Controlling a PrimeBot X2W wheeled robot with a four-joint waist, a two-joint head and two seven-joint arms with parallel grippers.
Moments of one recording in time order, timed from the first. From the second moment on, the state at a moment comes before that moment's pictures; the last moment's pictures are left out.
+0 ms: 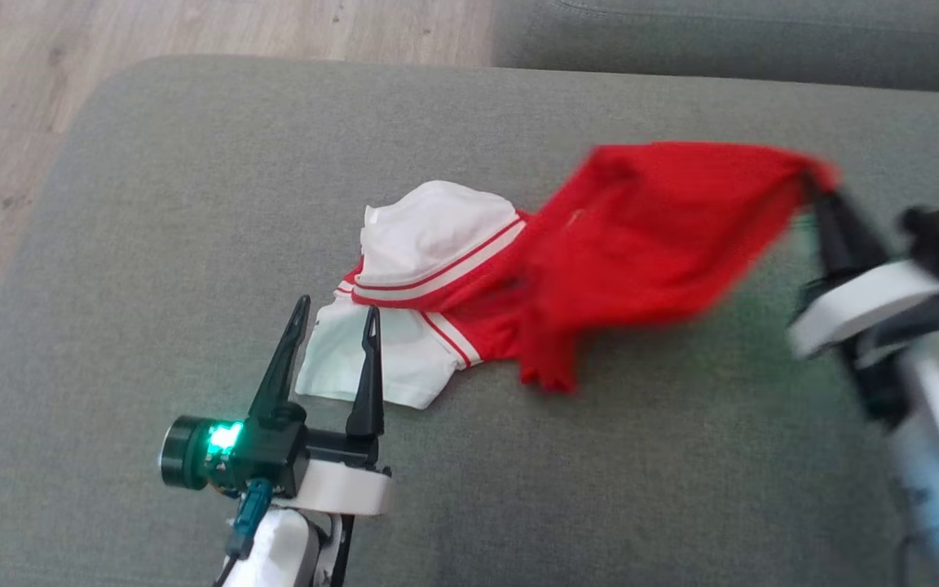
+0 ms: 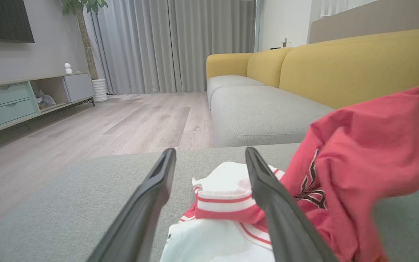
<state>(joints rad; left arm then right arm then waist) -0.15 0.05 -0.36 0.22 -0.12 0.13 -0.26 -0.44 -0.25 0.21 0.51 0.28 0.13 -0.14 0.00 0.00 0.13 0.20</state>
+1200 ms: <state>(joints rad) -0.24 0.05 -0.50 0.18 -0.23 0.19 -0.26 -1.11 -0.59 0.27 0.94 0.01 0.13 -0.01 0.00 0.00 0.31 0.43</state>
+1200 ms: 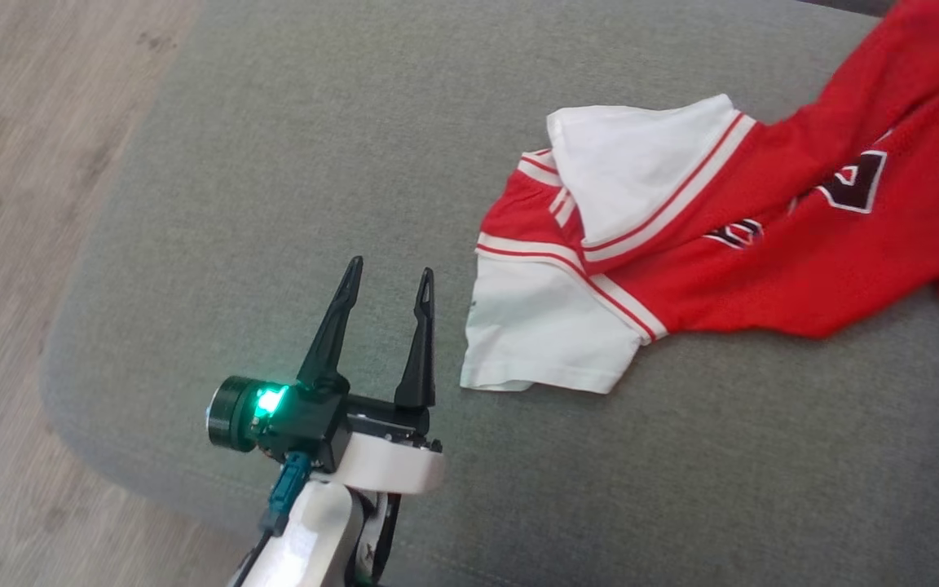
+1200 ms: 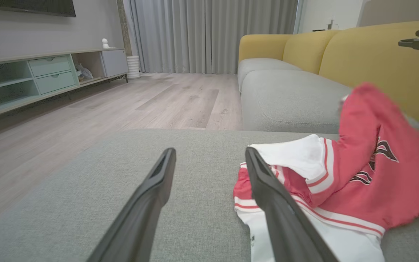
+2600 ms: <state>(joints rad) -0.15 0.05 -0.28 0.30 -0.16 0.07 -0.25 -0.10 -0.05 -0.04 0.24 0.09 0.13 -0.25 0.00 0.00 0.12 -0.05</state>
